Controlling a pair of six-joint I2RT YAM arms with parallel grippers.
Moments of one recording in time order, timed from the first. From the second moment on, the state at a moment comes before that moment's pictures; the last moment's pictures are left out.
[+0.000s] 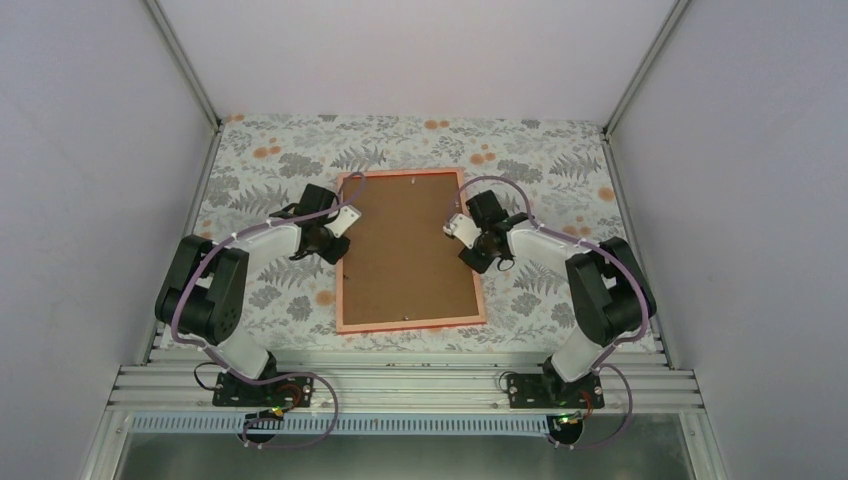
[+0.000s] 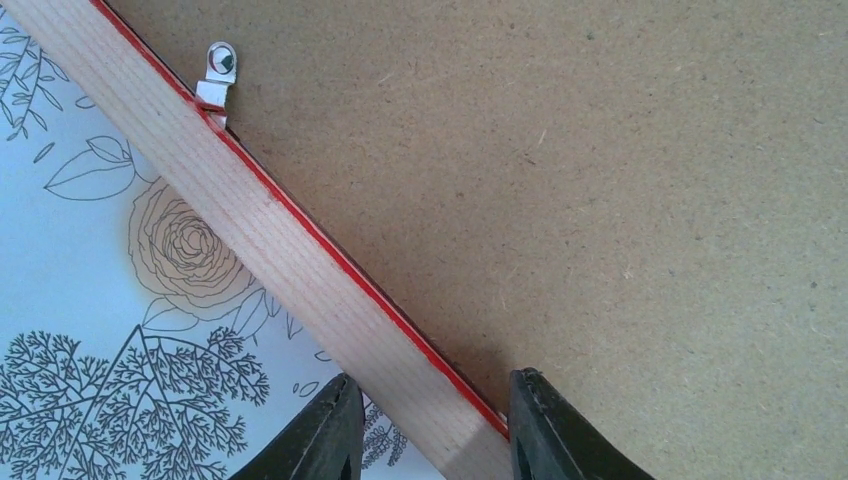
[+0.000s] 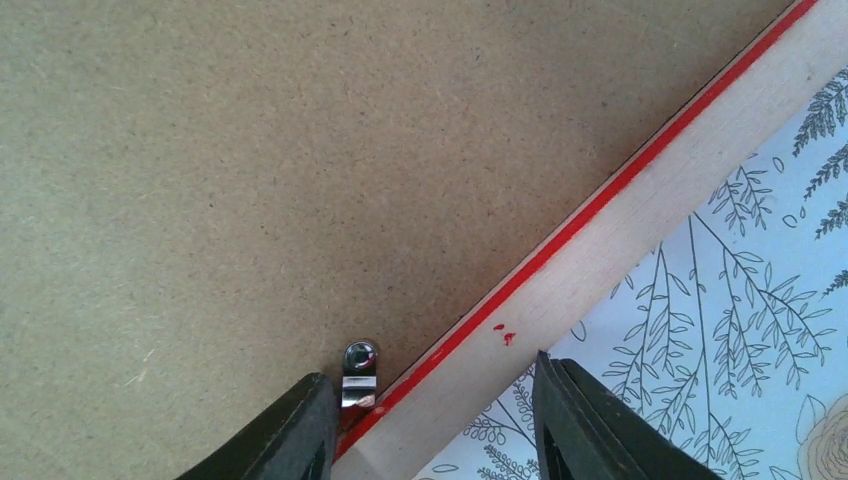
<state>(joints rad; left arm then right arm) -0.31 1.63 0.87 -0.38 0.10 0.31 0.47 1.66 0.94 -0.48 0.01 -0.46</state>
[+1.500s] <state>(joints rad) -0.33 1.62 0.86 -0.35 0.05 0.44 0.62 1.69 1.07 -0.79 -0.13 -0.55</state>
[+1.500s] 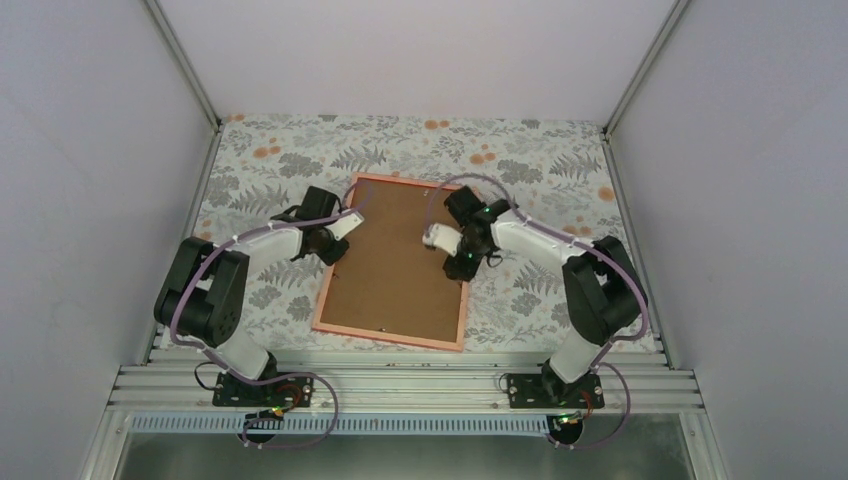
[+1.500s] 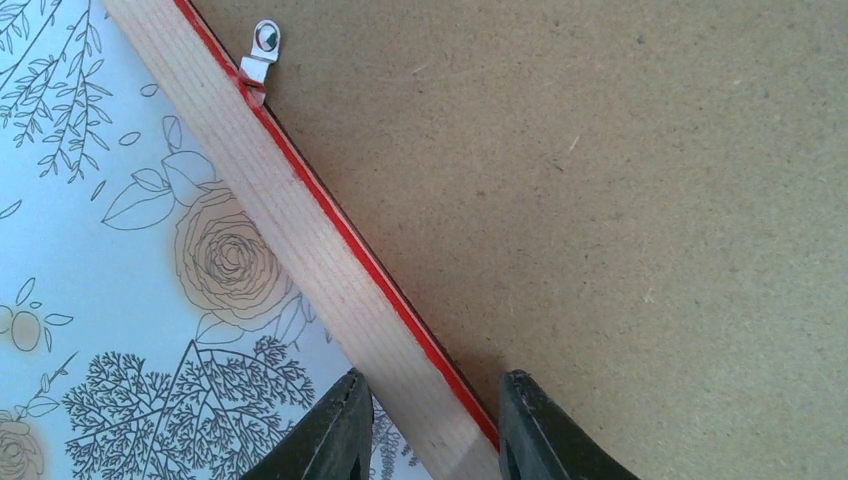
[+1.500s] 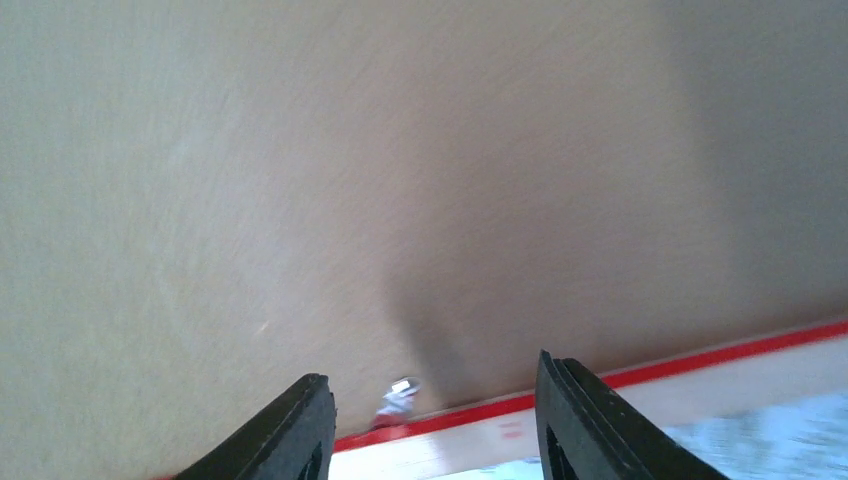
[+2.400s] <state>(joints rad) -0.56 1.49 0.86 -0.43 0.05 0.41 0.36 1.80 1.26 -0.70 -0.10 -0.38</state>
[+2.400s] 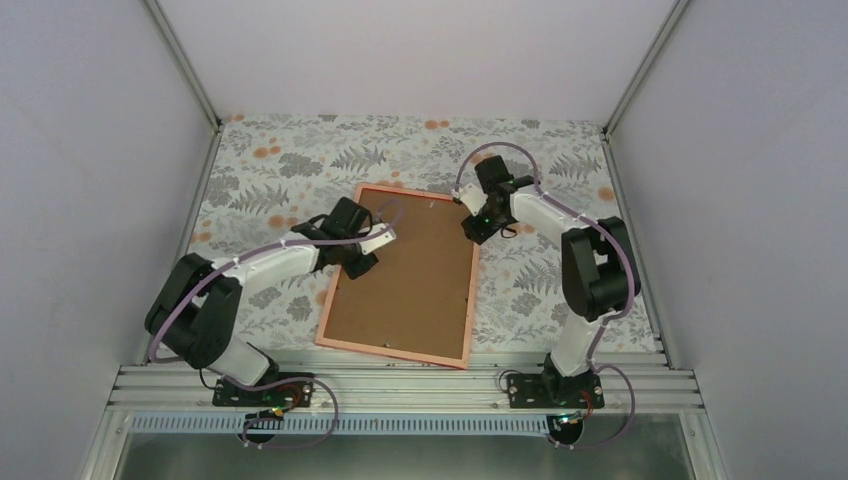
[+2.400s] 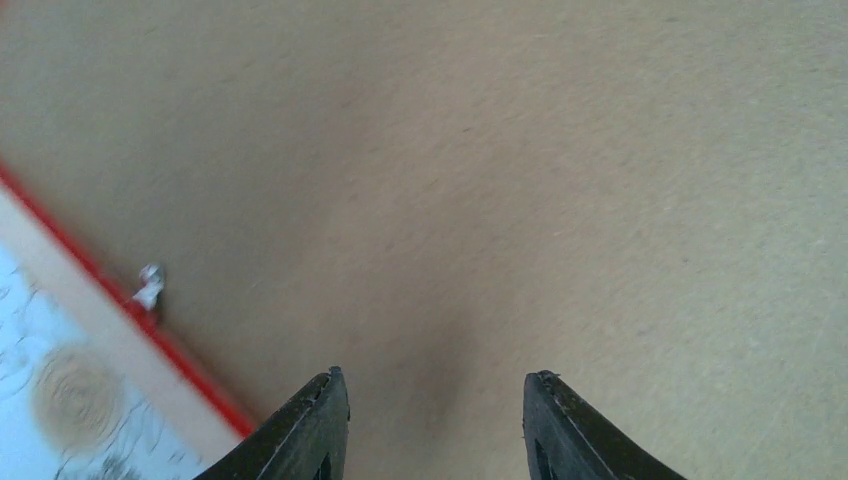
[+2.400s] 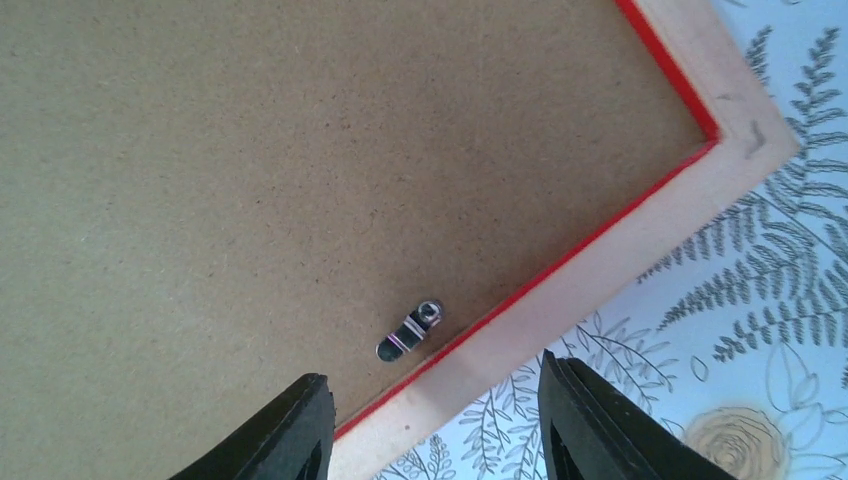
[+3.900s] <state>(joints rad) -0.62 1.63 0.83 -0.27 0.06 0.40 0.43 1.88 1.23 -0.58 0.10 -0.54</state>
